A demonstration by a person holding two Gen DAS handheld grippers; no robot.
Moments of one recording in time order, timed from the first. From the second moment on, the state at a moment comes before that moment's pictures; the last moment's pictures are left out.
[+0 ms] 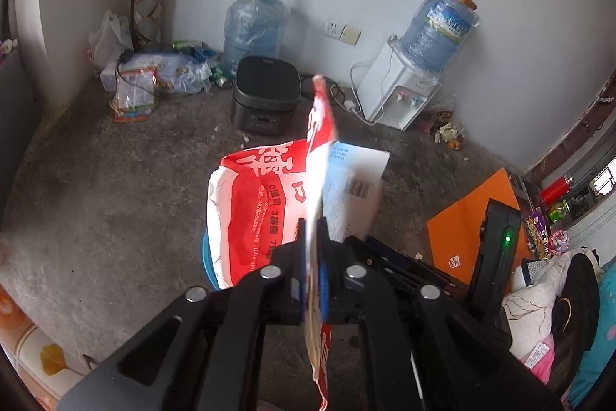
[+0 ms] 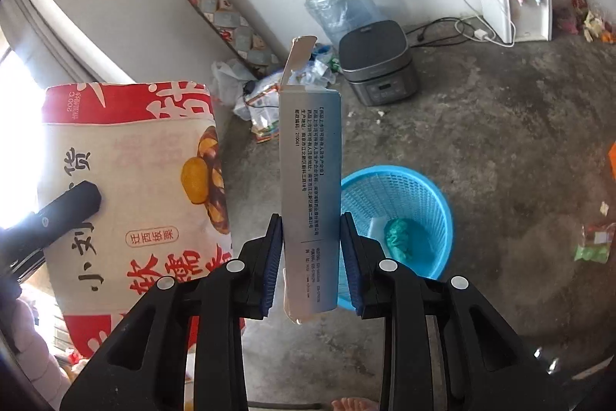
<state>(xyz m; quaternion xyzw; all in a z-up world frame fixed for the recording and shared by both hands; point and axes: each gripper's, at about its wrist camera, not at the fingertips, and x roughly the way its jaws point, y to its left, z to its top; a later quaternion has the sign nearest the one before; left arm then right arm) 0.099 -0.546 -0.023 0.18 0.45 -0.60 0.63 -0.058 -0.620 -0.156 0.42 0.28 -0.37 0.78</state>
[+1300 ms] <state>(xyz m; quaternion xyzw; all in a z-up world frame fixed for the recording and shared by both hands) 0.144 -0.196 0.141 0.10 0.27 -0.47 0.83 -0.066 -0.411 -0.004 0.23 0.17 -0.24 0.93</state>
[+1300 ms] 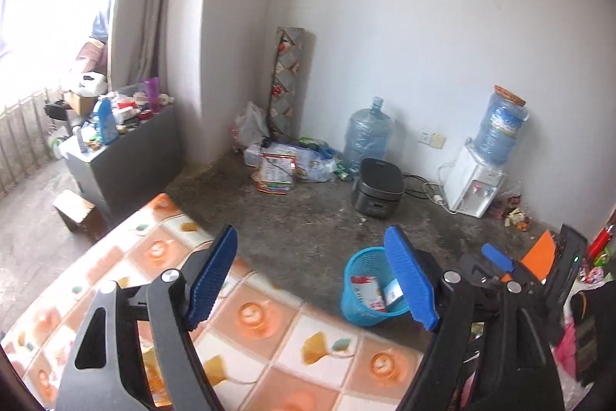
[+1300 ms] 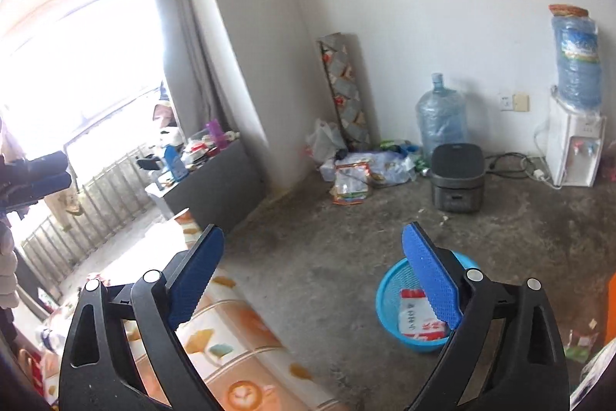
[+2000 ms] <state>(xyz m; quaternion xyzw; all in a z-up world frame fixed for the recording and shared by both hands) 0.084 0.163 -0.007 -0.09 0.45 -0.16 0.87 0.014 -0.186 -0.054 0.24 0.48 0.23 0.81</state>
